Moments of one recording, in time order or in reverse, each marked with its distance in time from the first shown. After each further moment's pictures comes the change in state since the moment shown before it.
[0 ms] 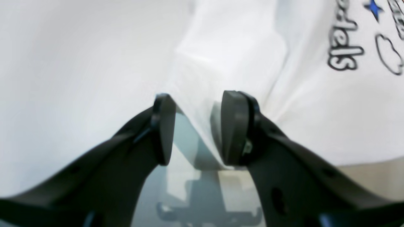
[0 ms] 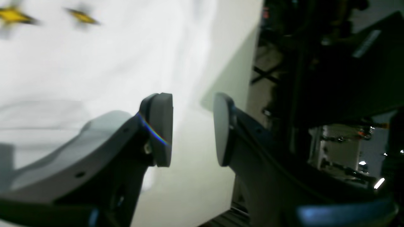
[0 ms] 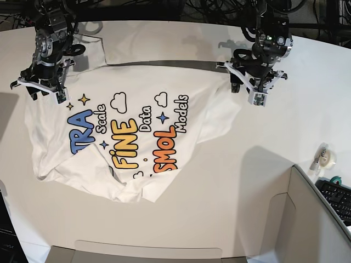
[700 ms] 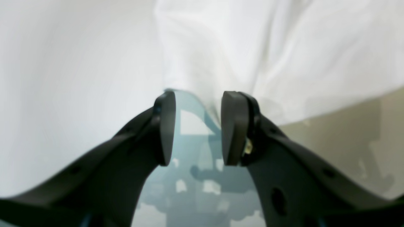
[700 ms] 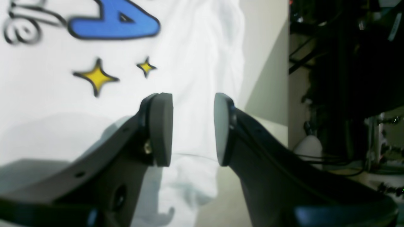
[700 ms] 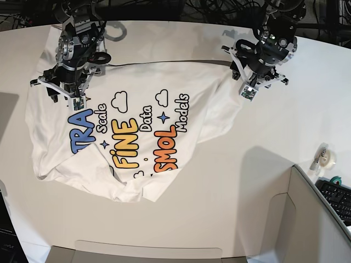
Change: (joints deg) left arm -1.9 -15.3 10.9 0.9 -0.3 -0.4 7.7; right arm 4.8 -16.8 -0.3 -0.1 -3.4 0.0 -0.1
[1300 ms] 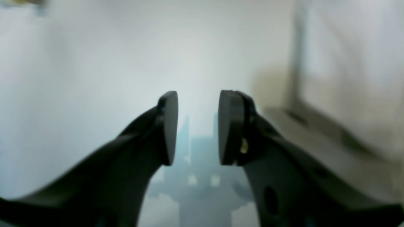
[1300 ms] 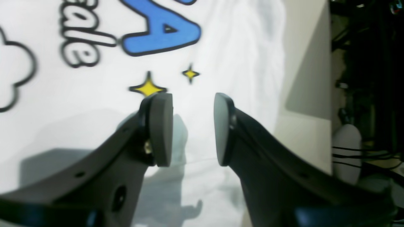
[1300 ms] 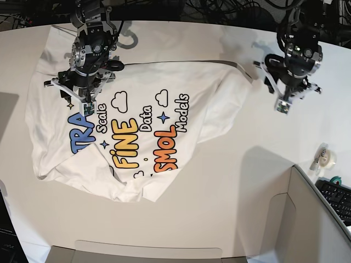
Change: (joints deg) left arm -2.7 -4.7 -15.5 0.3 -0.1 0.1 1.9; right arm 3.3 -7.8 0.1 -4.7 0.0 0.1 0.0
